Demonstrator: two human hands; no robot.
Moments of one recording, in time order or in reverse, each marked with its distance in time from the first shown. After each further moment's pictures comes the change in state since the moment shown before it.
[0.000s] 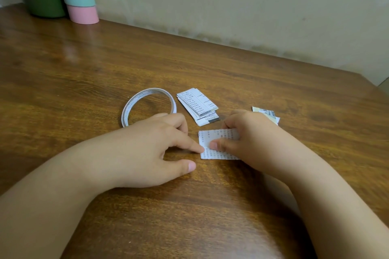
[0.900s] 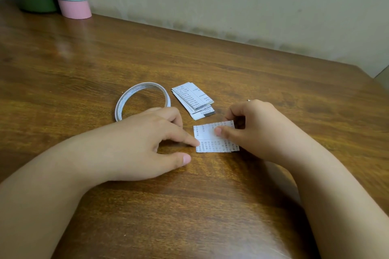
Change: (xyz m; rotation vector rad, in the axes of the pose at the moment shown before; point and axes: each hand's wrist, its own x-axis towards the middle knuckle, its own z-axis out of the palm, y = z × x) left_hand 0.001 -0.002 0.000 0.002 -0.020 0.000; right_hand -0.003 0.016 -0.004 0.110 0.087 0.014
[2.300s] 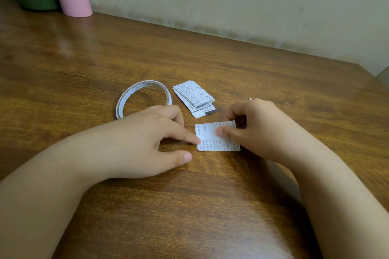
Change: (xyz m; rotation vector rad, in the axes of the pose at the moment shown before) left_hand 0.000 -0.002 0.002 -0.002 0.015 0.009; right_hand 0.000 0.003 0.002 0.014 0.012 -0.005
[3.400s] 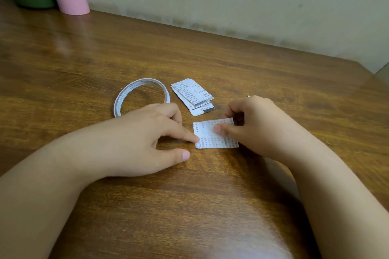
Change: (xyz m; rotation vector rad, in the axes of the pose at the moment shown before) left_hand 0.000 0.000 0.000 0.007 -0.008 0.002; right_hand -0.001 -0.004 -0.001 -0.010 -0.011 0.008
